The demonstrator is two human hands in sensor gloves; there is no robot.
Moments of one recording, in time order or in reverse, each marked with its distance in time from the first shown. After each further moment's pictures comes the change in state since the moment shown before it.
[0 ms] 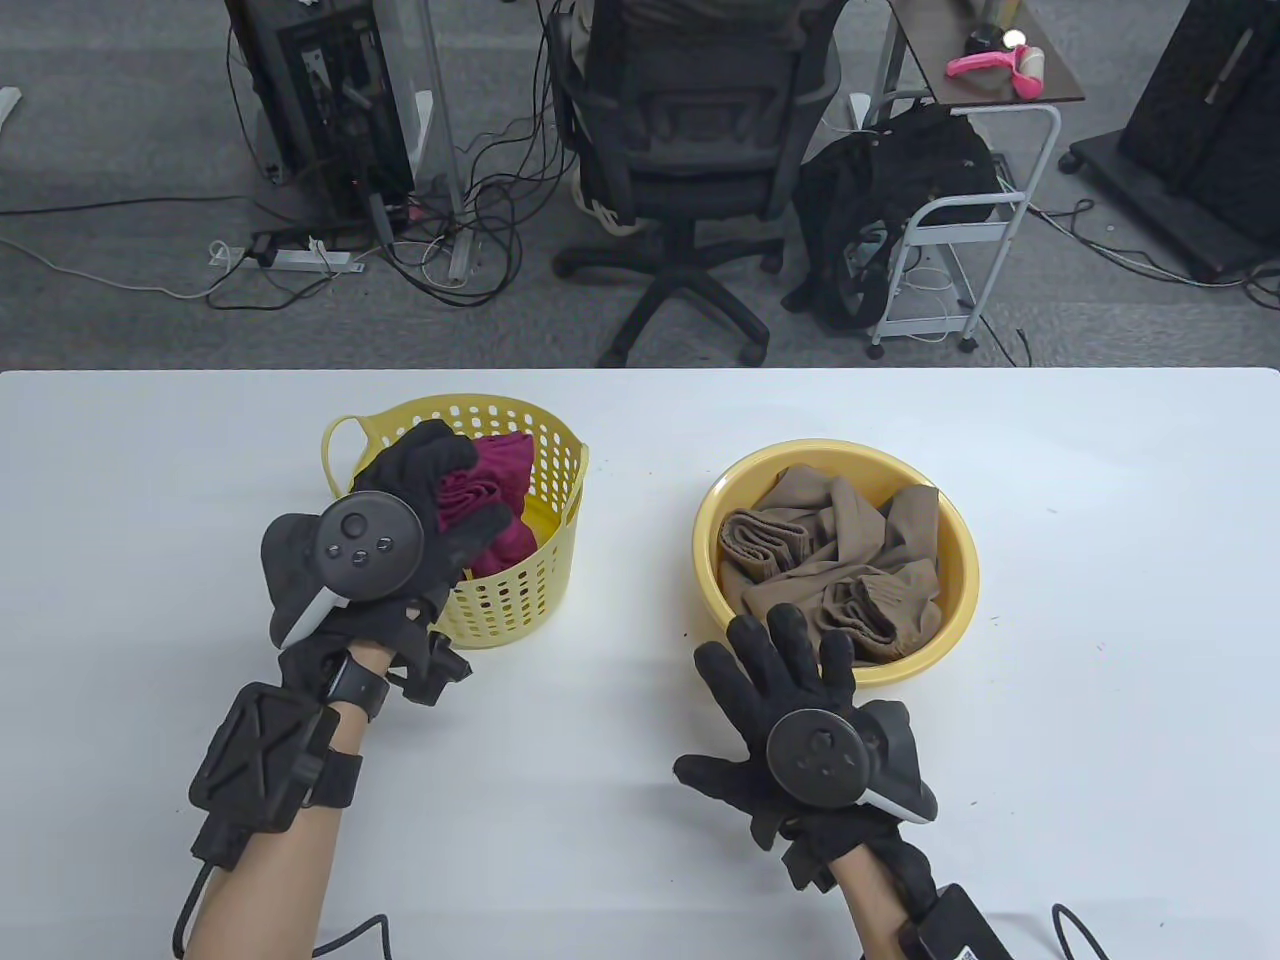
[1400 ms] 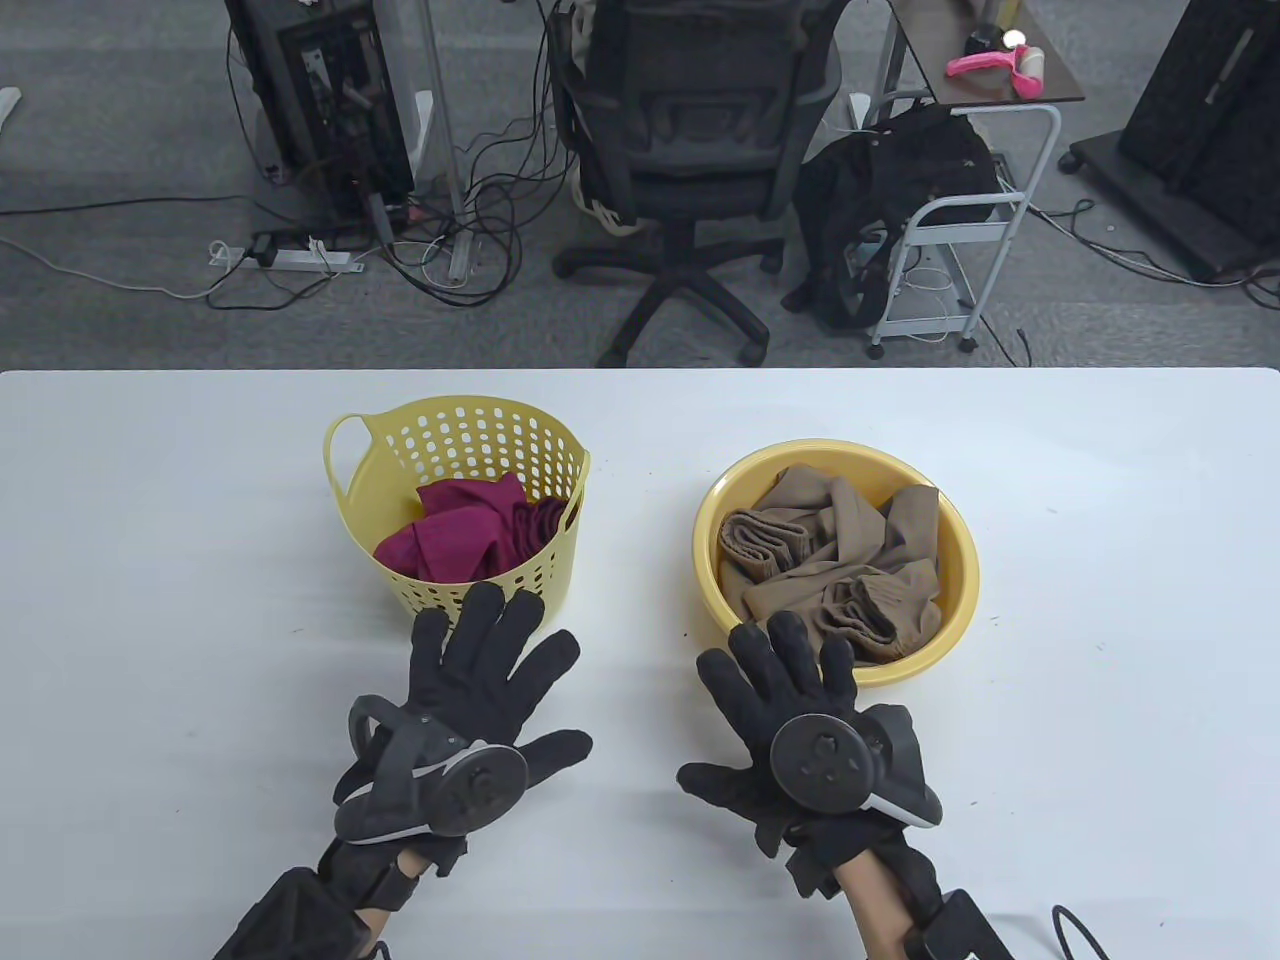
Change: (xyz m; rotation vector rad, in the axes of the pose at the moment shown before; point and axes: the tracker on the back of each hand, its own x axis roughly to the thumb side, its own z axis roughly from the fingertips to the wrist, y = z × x) left_hand 0.059 -0.072 0.112 -0.103 -0.324 -0.312; right_hand 0.000 -0.001 0.004 0.014 -0.005 -0.003
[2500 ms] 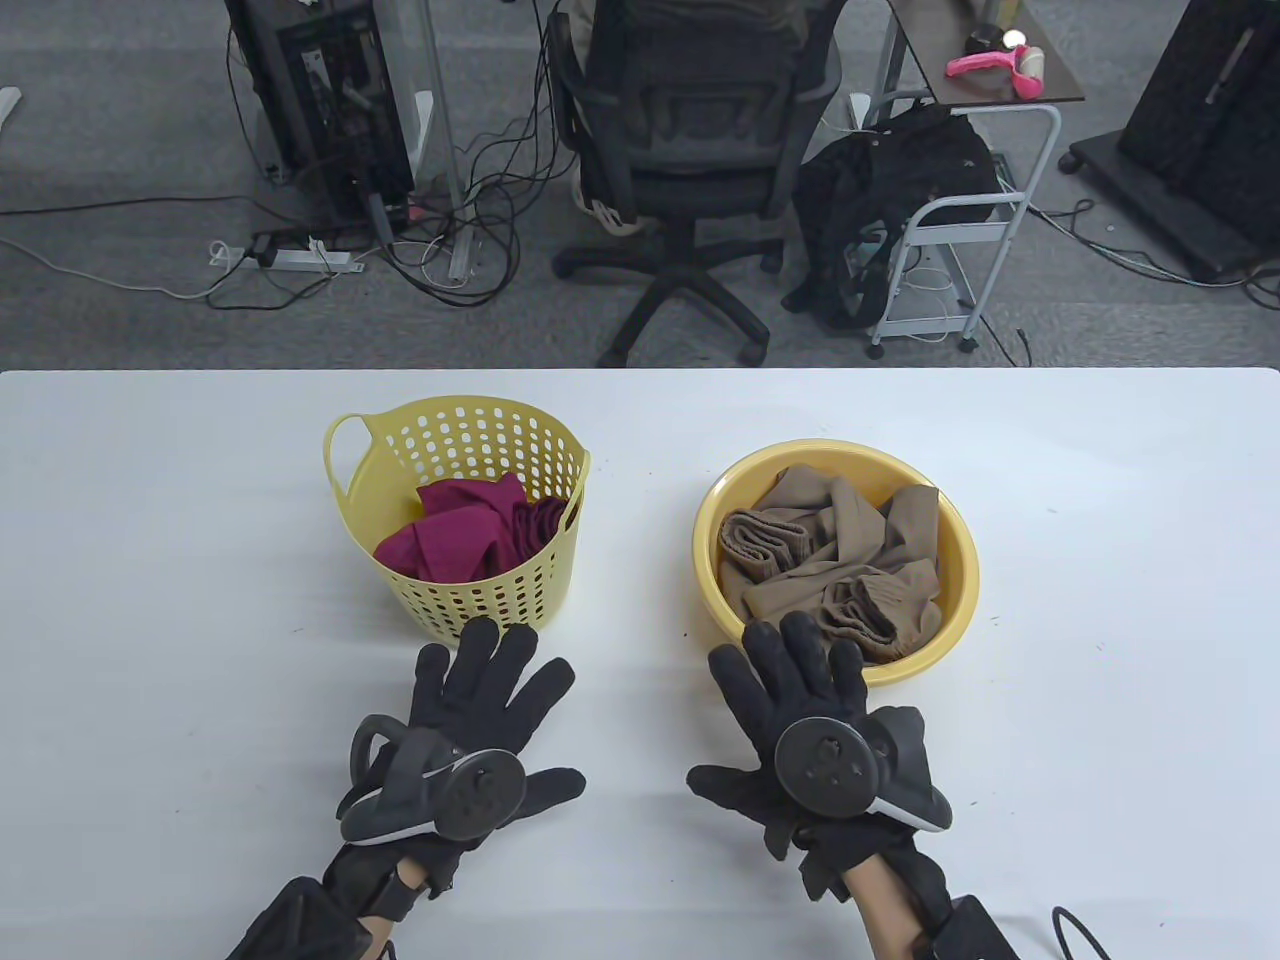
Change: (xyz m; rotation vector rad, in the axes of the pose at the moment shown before) left_hand -0.011 -0.039 0.011 -0.171 0.014 0.047; right_hand 0.000 -0.011 0.003 0.025 0.018 0.071
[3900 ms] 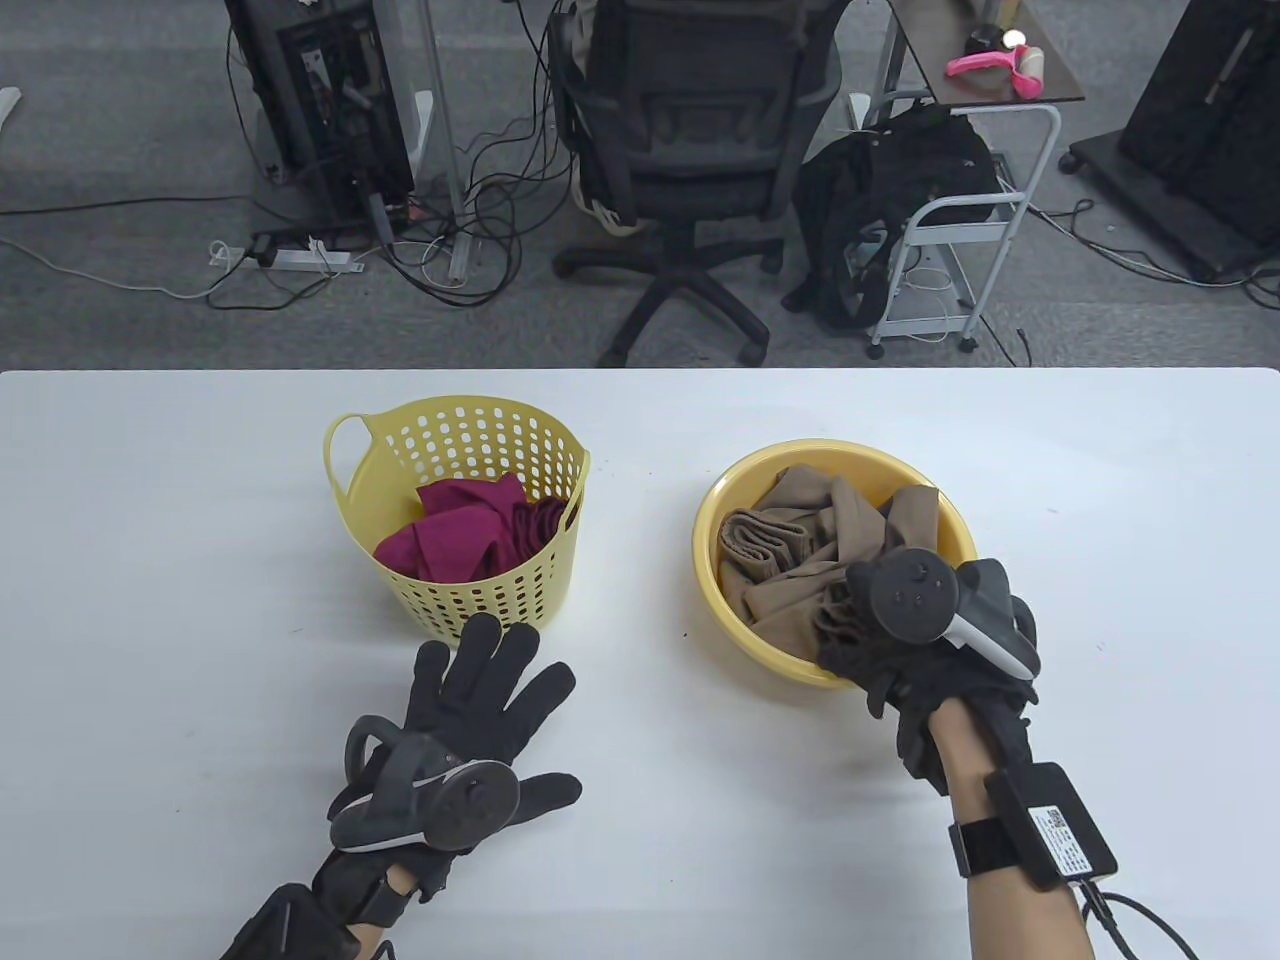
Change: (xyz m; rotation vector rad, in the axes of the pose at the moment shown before) left_hand 0.000 0.006 0.006 0.031 -0.041 -0.017; right_hand -0.117 -0.033 -0.051 0.240 0.375 0.024
